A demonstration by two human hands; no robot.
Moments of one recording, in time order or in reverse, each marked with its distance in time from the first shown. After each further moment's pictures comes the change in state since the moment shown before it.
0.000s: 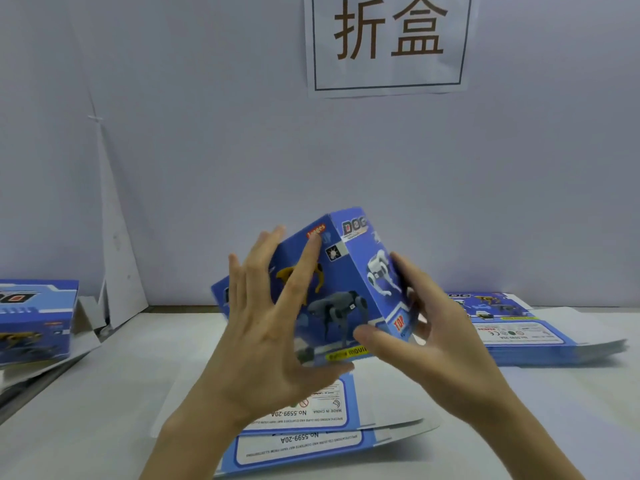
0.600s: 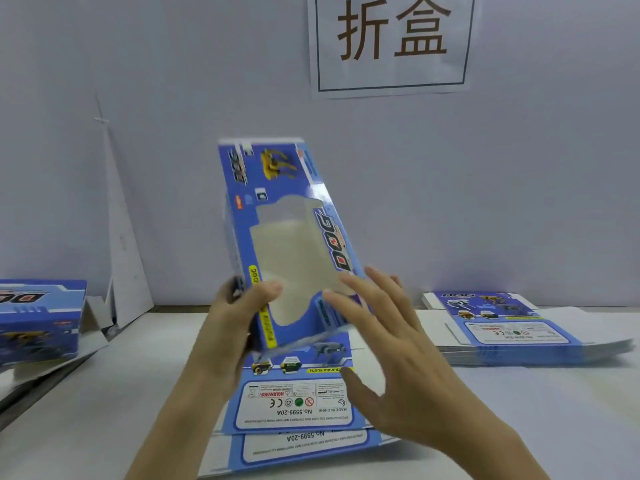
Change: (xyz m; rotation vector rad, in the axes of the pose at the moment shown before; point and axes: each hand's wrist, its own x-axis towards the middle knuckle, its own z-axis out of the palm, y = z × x) left_hand 0.003 -0.026 -0.003 -1.179 0.142 -0.848; right_hand -0.003 0.017 0.023 -0.816 -0.157 -0.459
